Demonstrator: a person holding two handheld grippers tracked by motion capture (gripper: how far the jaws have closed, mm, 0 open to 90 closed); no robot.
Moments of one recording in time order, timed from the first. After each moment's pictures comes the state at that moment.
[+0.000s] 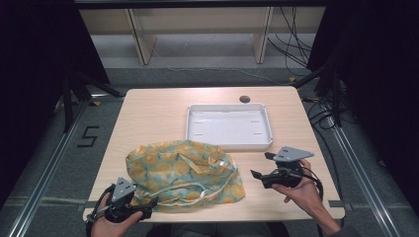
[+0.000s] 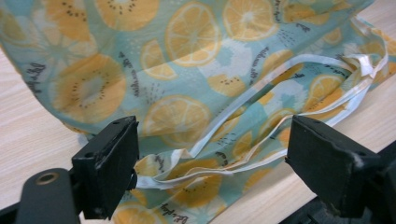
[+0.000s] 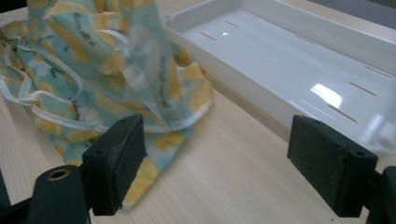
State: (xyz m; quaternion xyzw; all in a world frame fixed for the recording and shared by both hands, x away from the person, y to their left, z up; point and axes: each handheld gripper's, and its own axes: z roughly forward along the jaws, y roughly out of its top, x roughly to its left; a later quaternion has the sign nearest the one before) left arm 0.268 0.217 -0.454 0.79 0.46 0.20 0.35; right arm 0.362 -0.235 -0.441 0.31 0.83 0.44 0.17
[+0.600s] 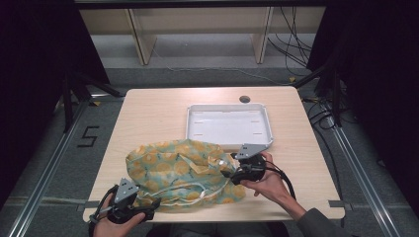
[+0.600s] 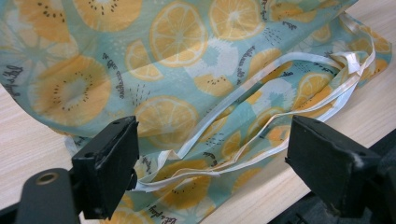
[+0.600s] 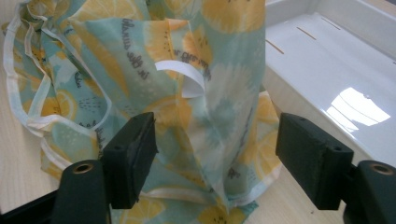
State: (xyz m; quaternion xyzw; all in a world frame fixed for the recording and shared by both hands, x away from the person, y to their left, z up) left arm 0.267 0.212 -0.456 0.79 0.46 0.19 0.37; right arm 0.390 -0.156 -0.457 0.23 0.87 0.41 0.14
